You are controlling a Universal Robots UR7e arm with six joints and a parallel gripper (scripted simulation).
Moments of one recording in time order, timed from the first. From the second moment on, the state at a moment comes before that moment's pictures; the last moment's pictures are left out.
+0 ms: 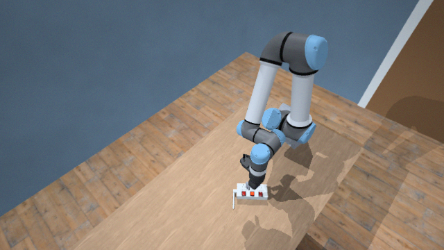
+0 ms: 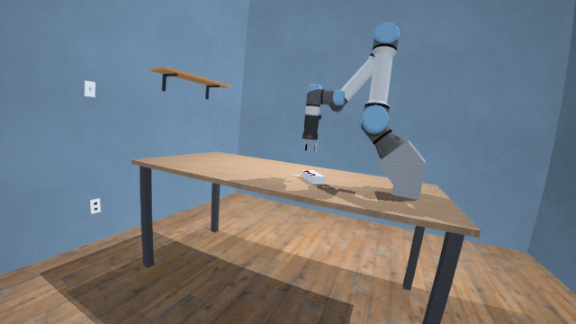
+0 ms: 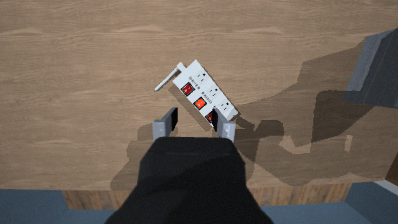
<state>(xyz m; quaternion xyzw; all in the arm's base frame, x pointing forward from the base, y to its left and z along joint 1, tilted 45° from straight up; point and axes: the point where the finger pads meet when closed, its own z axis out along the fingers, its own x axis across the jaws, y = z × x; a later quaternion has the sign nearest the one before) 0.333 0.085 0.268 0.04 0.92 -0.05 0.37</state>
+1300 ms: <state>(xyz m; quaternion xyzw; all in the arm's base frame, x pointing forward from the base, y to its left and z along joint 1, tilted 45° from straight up) 0.350 0.063 0.239 0.54 0.75 0.16 0.33</state>
